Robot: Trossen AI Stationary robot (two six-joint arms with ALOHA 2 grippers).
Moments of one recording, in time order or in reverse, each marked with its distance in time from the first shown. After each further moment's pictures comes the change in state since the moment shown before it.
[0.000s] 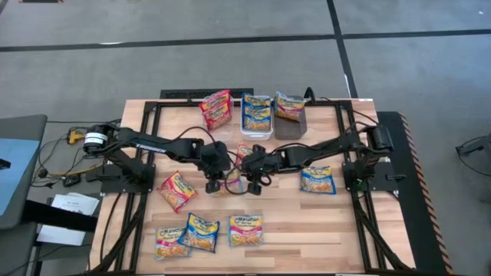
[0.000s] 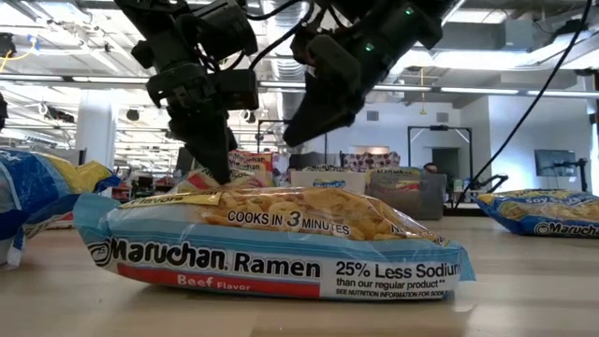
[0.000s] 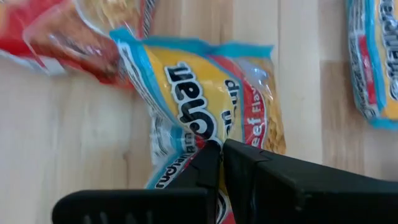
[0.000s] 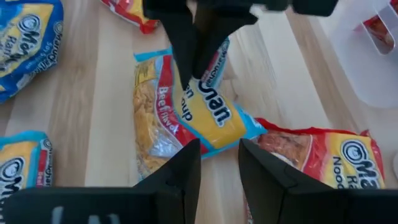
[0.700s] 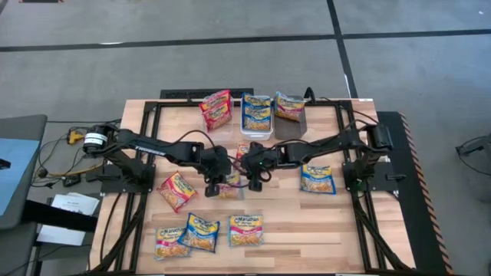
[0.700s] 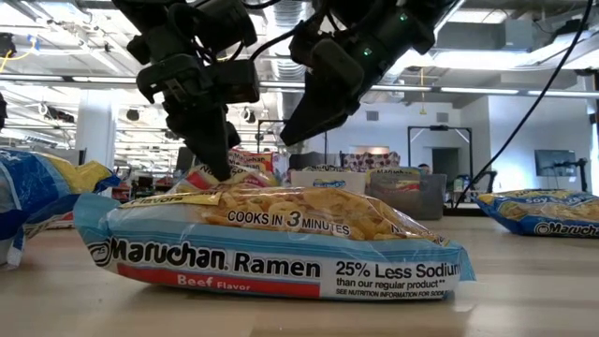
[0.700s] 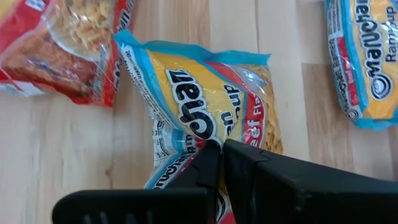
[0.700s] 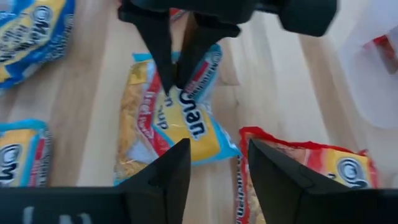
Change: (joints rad) left arm -0.047 -0.003 -0.001 0.037 -0.020 0.015; right arm -0.035 0.000 0.001 0.014 -0.084 -0.108
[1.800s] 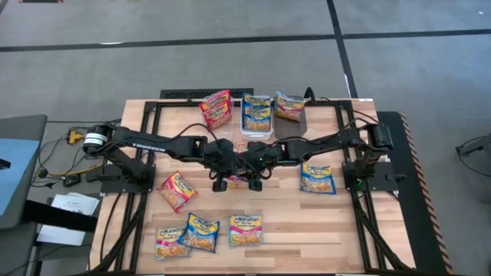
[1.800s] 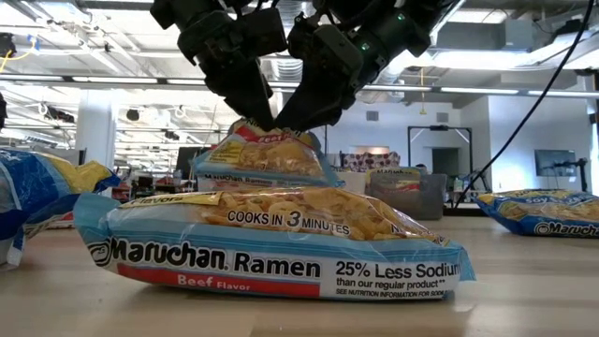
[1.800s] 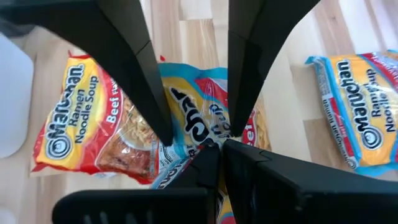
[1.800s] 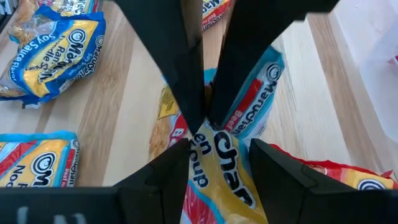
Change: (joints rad) left arm -0.010 0.000 0.204 -0.089 -0.103 0.144; right arm -0.026 -0.003 0.001 0.038 -0.103 -0.003
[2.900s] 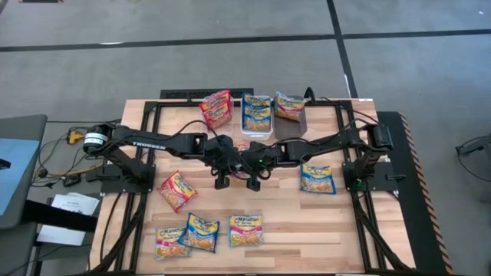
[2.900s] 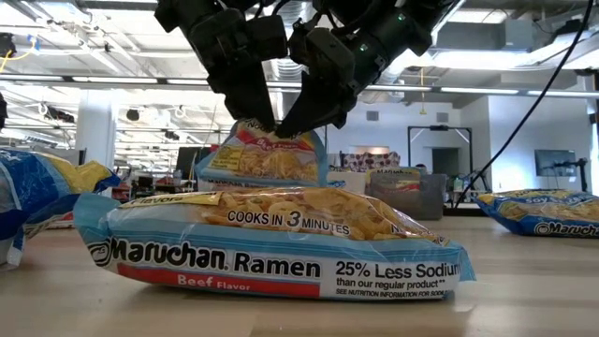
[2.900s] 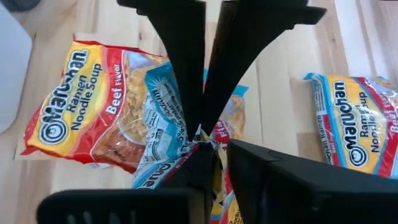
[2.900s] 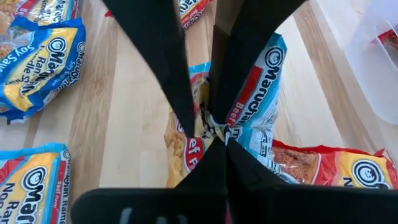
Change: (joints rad) left arm 0.033 0.000 0.004 0.000 0.050 -0.115; right arm 0.010 0.002 -0.001 -0.006 0.067 0.093
